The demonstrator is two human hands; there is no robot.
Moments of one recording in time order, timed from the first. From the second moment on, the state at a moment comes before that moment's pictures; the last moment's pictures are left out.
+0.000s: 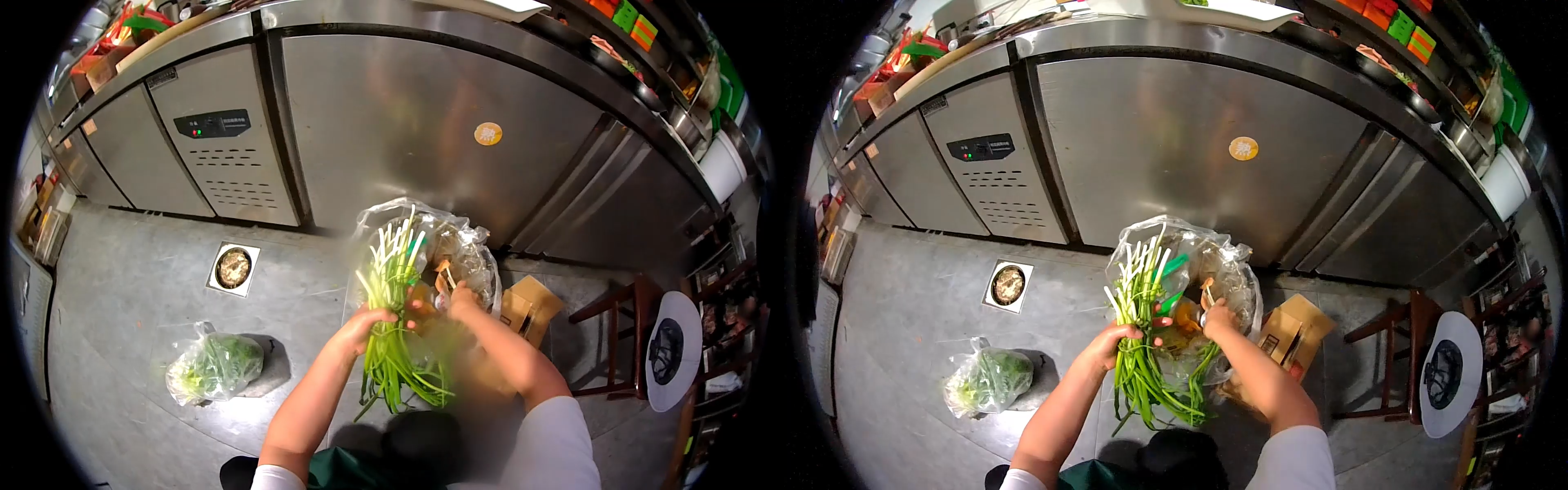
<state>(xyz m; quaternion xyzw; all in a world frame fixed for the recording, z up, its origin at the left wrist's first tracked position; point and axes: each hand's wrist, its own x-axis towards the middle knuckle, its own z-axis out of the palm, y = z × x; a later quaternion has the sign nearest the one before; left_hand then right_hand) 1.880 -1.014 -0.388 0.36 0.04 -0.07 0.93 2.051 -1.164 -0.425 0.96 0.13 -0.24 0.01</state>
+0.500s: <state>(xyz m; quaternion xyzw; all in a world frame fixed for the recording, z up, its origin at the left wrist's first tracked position) 1.885 -1.015 -0.330 0.36 0.07 -0.06 0.93 1.989 -1.130 -0.273 0.76 0.33 -0.28 -0.48</state>
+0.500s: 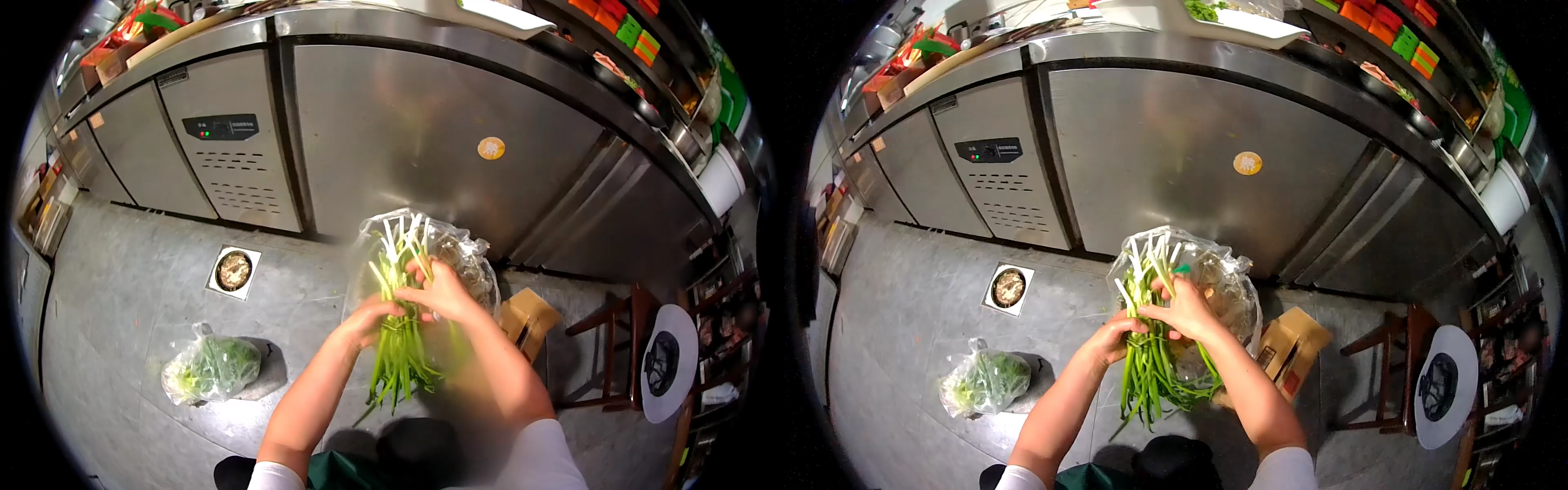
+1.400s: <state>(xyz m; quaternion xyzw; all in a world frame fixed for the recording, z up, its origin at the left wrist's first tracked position) 1.858 -0.975 -0.360 0.40 0.05 0.00 0.92 2.058 -1.171 -0.267 0.90 0.35 -0.14 -0.21</state>
